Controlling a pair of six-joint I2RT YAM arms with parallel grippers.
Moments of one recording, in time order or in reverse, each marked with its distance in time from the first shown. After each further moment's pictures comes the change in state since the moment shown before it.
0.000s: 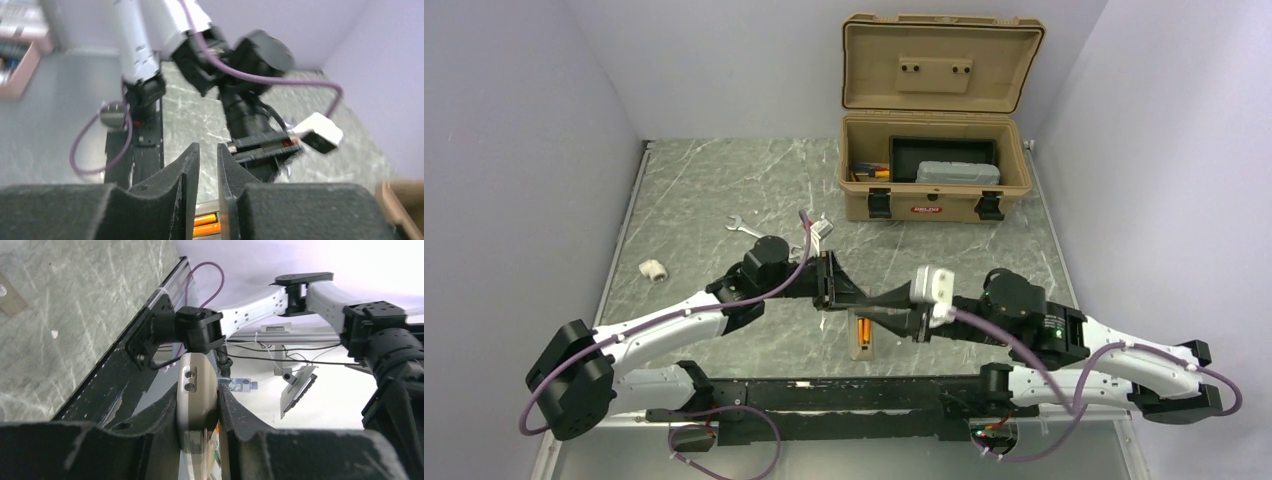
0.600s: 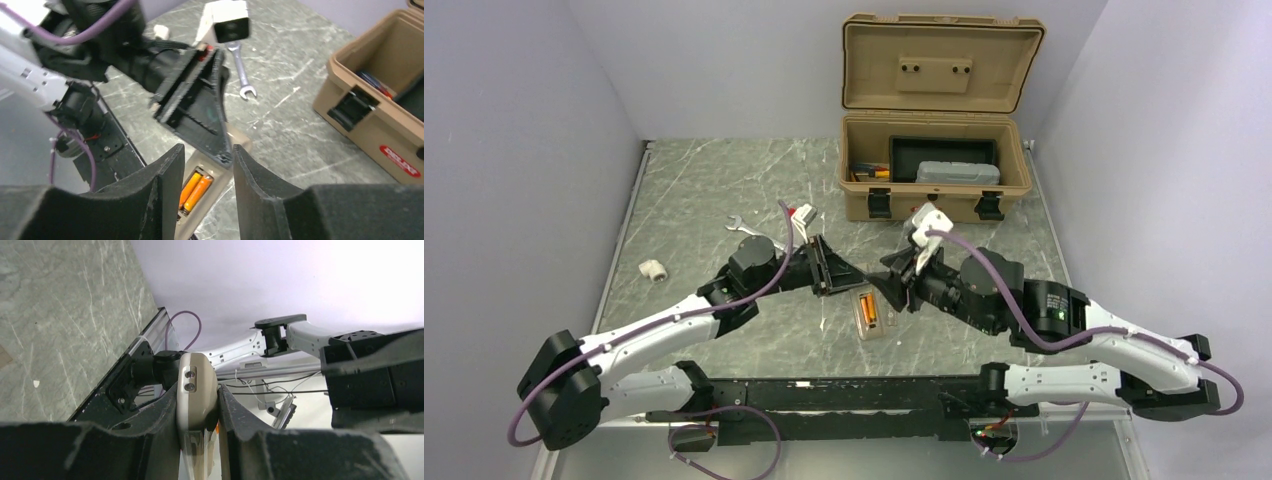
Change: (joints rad) left arm 0.006 -0.040 -0.001 0.153 -0.135 -0.074; right arm -0.022 0.125 0.211 -0.288 0.516 0.439
